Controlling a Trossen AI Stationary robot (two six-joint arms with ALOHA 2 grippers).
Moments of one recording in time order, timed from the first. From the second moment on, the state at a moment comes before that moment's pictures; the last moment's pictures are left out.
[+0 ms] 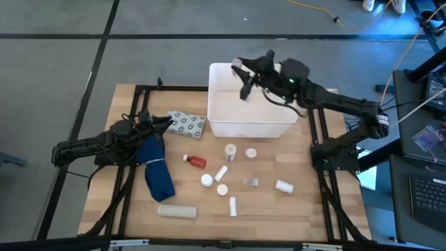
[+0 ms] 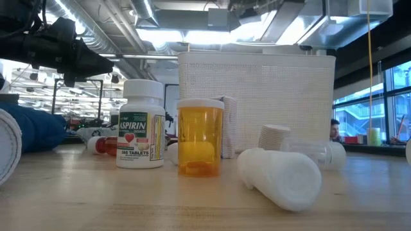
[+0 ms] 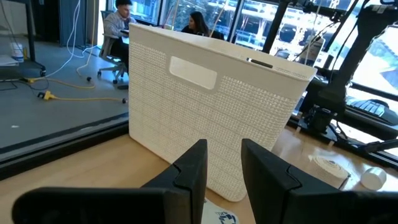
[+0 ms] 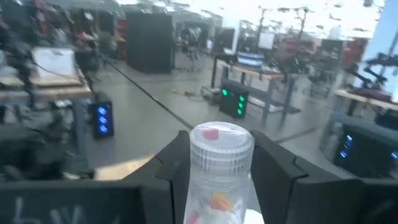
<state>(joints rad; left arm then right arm) 0.22 0.00 0.06 -0.08 -0.32 -0.29 -0.28 1.44 1.45 0.04 0.28 -0.09</state>
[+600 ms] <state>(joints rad) 0.22 0.00 0.06 -0.08 -0.32 -0.29 -0.48 1.73 1.45 0.29 0.13 -0.03</state>
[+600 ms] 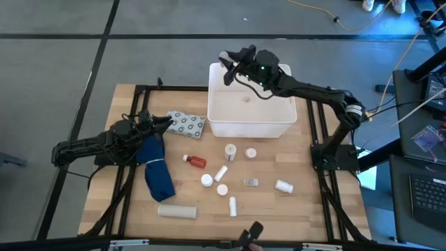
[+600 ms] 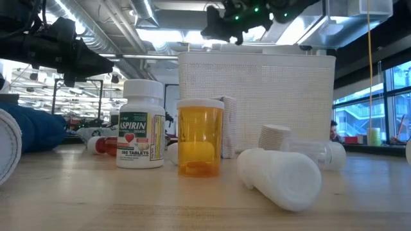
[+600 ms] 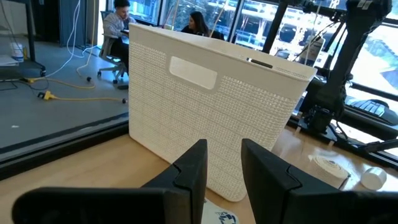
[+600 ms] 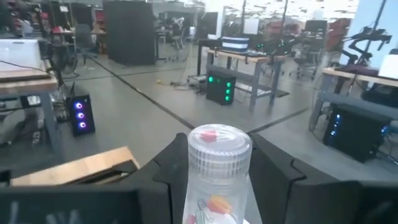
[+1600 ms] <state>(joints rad) 0.22 0.00 0.06 -0.08 -0.32 -0.29 -0.58 1.95 1.07 0.77 0.17 0.13</state>
